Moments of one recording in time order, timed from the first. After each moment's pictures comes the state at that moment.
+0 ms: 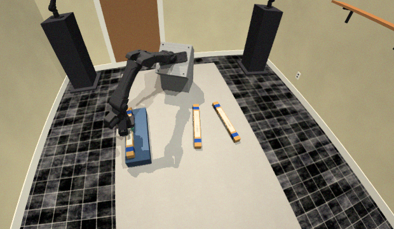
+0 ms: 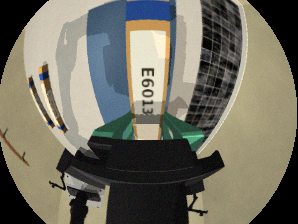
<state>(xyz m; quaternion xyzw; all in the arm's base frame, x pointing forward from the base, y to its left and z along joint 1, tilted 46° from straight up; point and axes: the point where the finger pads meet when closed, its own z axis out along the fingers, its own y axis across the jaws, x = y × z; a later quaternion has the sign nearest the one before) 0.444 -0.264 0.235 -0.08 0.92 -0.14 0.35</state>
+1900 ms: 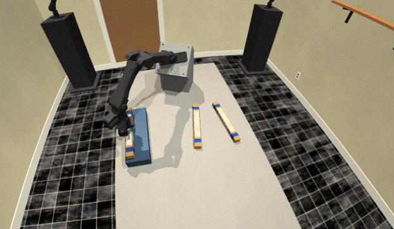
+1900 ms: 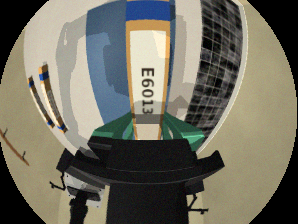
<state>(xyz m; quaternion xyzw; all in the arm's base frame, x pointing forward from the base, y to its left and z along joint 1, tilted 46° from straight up) 0.445 -0.265 0.236 -0.08 0.92 -0.14 0.34</state>
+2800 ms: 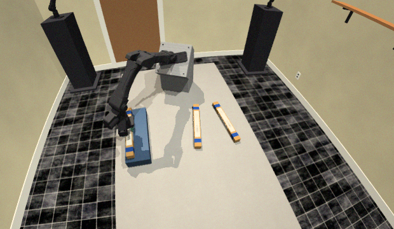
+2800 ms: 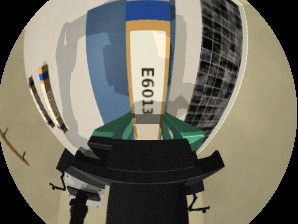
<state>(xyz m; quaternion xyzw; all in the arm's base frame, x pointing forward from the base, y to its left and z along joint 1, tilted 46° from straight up) 0.445 -0.265 0.236 -0.08 0.92 -0.14 0.34</state>
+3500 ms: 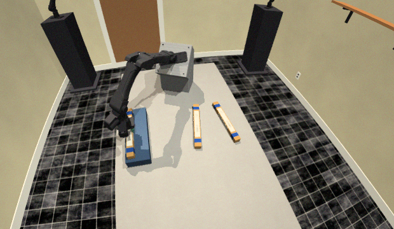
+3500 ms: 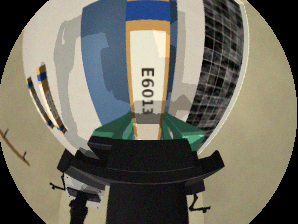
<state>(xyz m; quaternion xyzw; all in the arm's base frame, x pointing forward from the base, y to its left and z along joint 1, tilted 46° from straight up) 0.450 -0.269 0.225 -0.08 0.93 -0.14 0.34</state>
